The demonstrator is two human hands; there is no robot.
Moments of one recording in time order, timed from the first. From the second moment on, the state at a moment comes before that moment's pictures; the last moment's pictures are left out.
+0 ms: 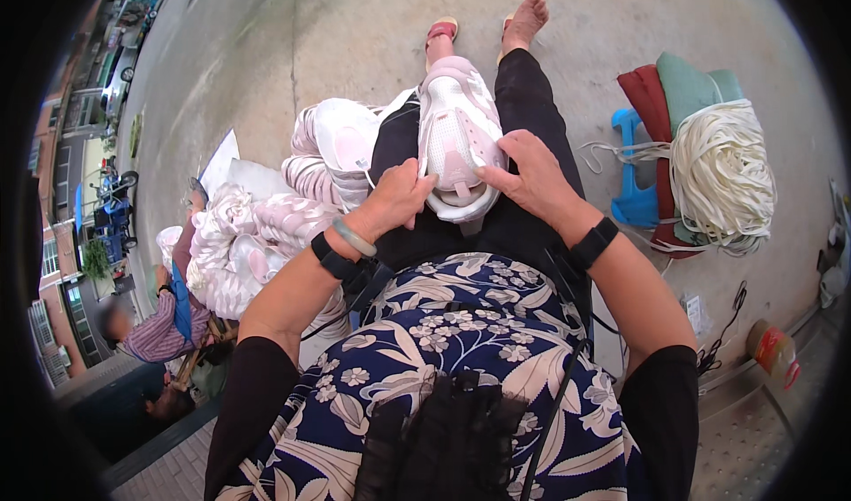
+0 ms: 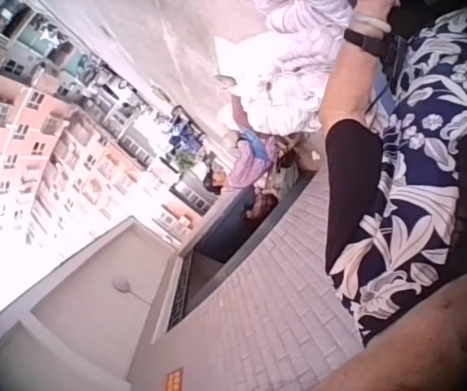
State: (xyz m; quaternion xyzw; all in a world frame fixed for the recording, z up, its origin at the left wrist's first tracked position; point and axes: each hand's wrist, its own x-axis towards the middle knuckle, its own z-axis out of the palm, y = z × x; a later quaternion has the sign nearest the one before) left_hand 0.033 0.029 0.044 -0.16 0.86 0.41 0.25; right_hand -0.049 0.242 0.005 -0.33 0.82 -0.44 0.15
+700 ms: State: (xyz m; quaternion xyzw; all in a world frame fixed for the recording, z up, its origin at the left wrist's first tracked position) left_hand 0.014 0.021 0.044 -0.09 0.87 0.40 0.28; right_hand -0.053 0.231 -0.005 -0.37 0.85 -0.33 0.18
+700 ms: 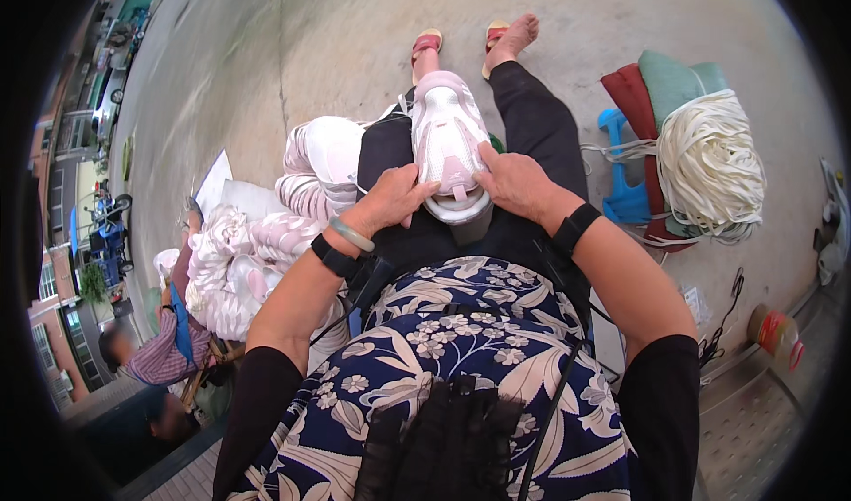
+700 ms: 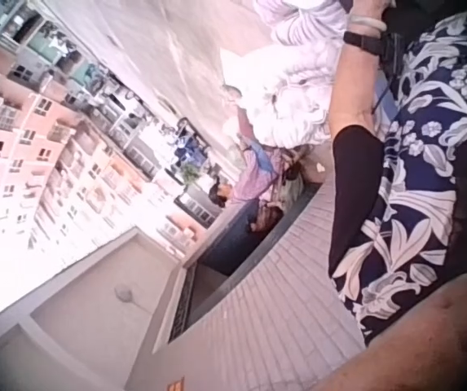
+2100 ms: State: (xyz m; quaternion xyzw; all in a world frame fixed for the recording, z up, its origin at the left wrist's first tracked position) left_hand 0.020 0.030 0.037 -0.02 0.91 0.37 0.17; right_hand -0.107 0.440 -0.002 0.19 0.89 -0.35 -0.23
